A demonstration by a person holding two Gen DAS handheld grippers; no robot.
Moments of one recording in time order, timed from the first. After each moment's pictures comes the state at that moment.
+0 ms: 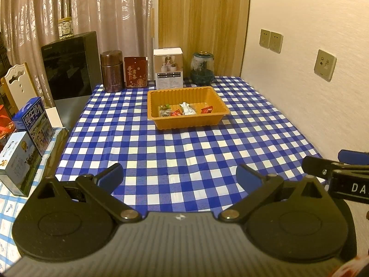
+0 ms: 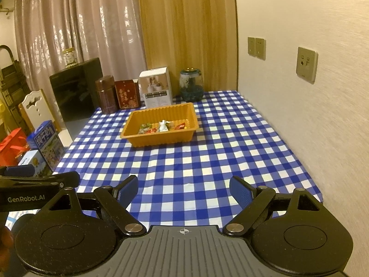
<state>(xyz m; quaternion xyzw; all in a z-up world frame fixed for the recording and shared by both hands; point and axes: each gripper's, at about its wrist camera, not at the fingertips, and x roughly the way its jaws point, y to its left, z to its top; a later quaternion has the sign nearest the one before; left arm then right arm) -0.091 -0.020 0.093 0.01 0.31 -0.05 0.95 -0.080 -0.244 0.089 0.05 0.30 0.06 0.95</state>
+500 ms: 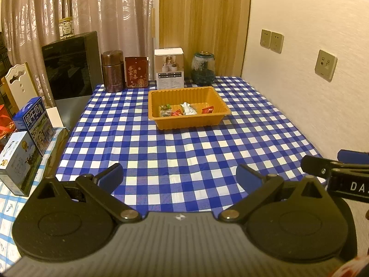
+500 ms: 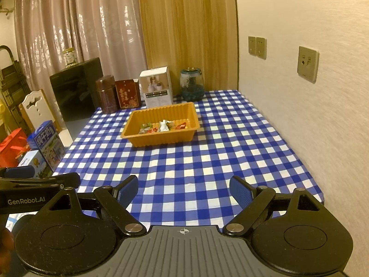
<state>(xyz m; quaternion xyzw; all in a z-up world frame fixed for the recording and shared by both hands) -0.089 -0.018 0.093 0.00 0.31 -0.05 0.95 -0.079 -0.243 0.089 0.05 0.30 0.06 0.95</state>
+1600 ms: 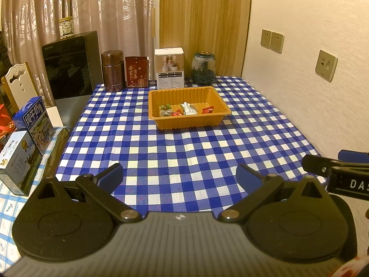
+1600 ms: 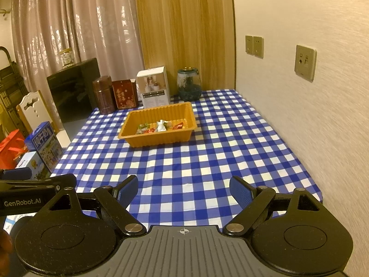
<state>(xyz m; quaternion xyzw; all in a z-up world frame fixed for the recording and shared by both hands) -0.090 -0.018 0.092 0.00 0.31 -0.05 0.95 -0.076 -0.246 0.088 0.05 0.30 0.06 0.95</state>
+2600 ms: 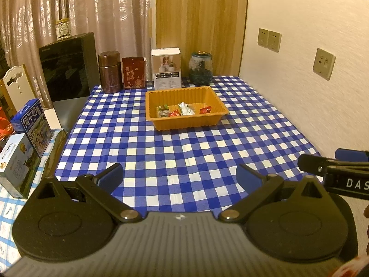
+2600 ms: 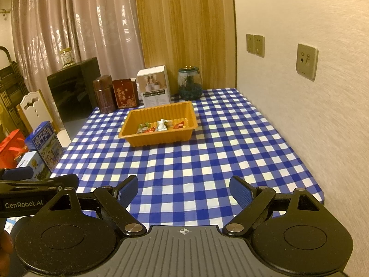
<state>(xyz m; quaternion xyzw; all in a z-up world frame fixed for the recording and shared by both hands) -0.090 -0.022 0.091 0.01 0.31 -0.06 0.95 -0.075 -0.242 0.087 0.05 0.30 0.06 0.95</state>
